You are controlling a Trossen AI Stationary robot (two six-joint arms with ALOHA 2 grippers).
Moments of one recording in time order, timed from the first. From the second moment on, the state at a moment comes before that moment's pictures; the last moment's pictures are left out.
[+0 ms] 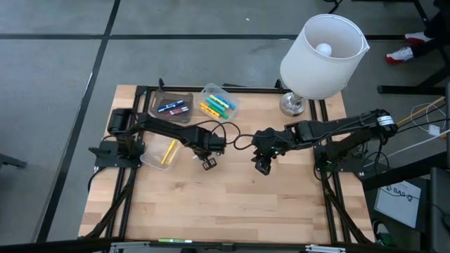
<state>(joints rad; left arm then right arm) -0.01 1.85 1.24 -0.86 -0.15 -0.55 0.15 1.36 1.19 -0.74 0.04 0.54</state>
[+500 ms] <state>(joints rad) -0.01 1.56 1.24 -0.87 -0.32 -0.53 0.15 1.36 1.19 -0.70 0.04 0.53</state>
